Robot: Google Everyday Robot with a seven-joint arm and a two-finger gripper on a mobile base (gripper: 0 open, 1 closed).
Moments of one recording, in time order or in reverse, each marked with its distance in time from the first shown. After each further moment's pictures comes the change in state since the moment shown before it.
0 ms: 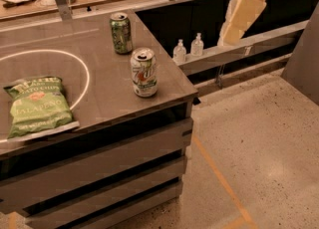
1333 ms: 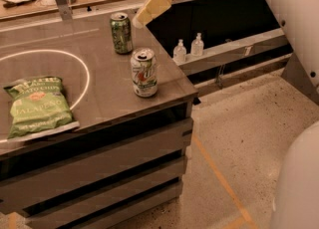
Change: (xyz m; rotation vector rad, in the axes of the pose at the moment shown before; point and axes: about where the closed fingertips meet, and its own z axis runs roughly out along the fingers) arm -0.129 -0.093 0.141 0.036 -0.438 0.220
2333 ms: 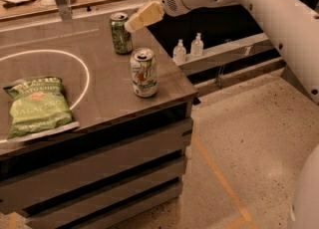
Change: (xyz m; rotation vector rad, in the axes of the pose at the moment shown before) arm 0.011 -0.006 0.034 0.070 -0.134 0.135
